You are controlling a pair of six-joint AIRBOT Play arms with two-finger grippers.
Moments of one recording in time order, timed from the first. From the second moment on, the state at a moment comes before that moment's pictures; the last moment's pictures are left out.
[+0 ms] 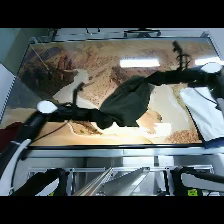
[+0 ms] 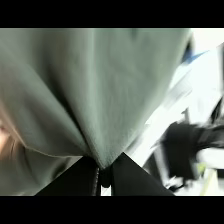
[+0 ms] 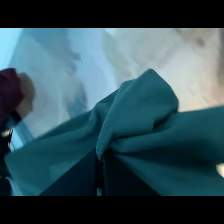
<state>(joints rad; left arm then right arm) -0.27 -1.07 0.86 0.53 -1.12 -1.15 -0.05 -1.38 1.34 -0.41 1.29 0.86</state>
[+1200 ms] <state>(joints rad) -0.01 -1.41 1.24 0.81 -1.48 -1.14 0.03 -1.35 1.09 -0.72 1.20 1.02</state>
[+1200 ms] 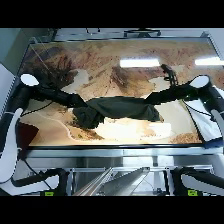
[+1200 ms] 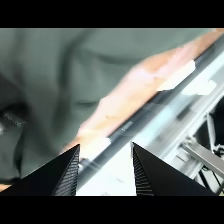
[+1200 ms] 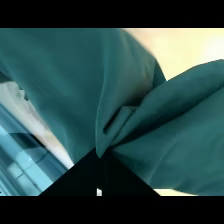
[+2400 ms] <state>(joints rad) -0.15 -0.97 0.45 0.81 -1.00 -1.22 -0.31 -1.35 0.93 -0.77 1.23 1.05</state>
